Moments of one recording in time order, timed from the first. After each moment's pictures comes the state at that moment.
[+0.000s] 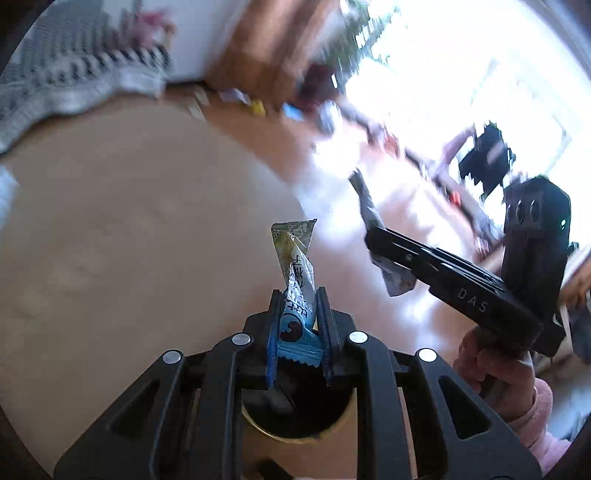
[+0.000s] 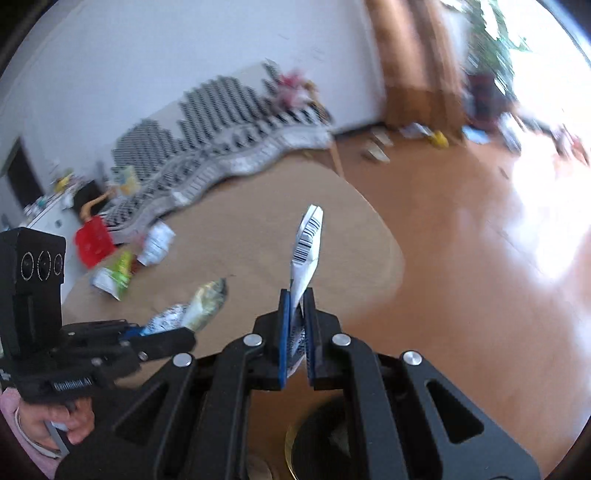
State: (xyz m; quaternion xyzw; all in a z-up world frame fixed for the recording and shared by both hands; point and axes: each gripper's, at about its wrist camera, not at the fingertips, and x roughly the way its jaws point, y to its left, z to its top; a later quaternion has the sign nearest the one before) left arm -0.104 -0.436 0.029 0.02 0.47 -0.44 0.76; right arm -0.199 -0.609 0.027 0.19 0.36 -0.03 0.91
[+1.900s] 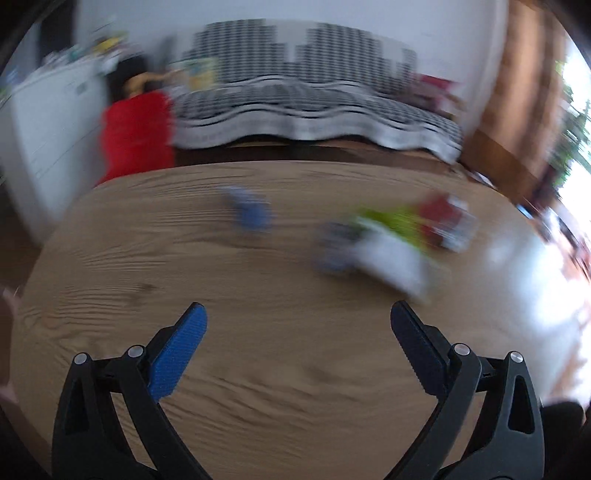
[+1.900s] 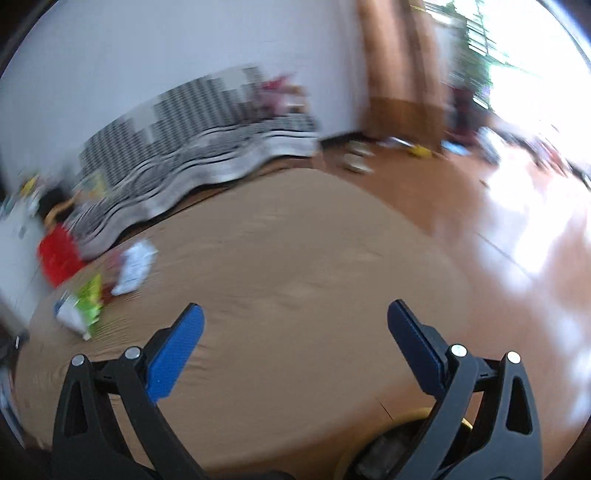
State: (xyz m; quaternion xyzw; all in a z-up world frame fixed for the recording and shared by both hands) left arm 0.011 0.033 0.052 -0.04 0.40 0.03 0.91; right arm -0.063 -0.470 0.040 0.12 0.33 -0.06 0.93
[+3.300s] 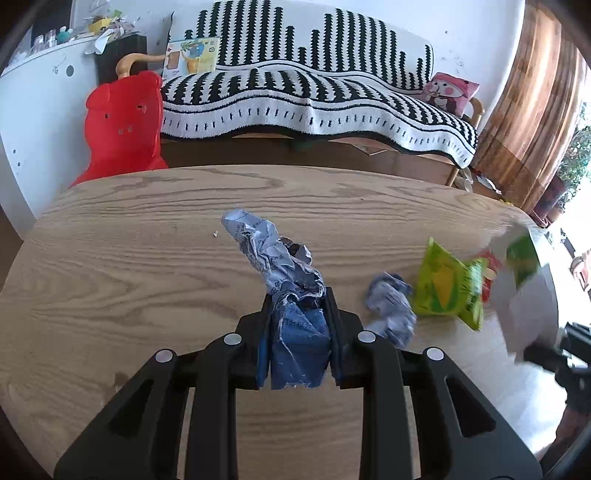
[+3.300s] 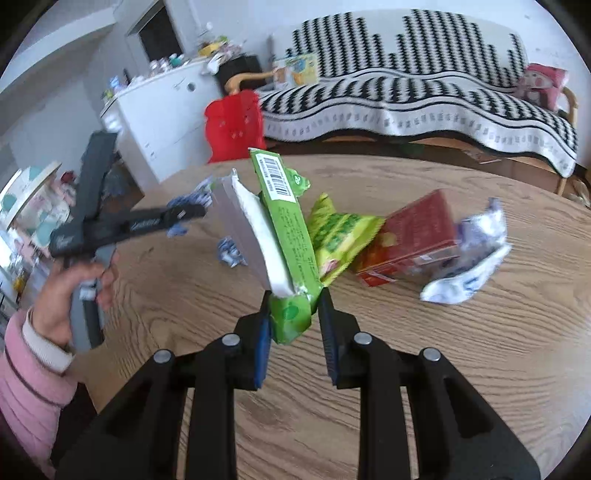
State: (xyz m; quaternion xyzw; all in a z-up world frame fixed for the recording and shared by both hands) left arm 0.114 0.054 0.017 -0.06 0.42 0.00 0.91; right arm 0.094 -0.185 0.005 0.01 0.41 0.30 0.86
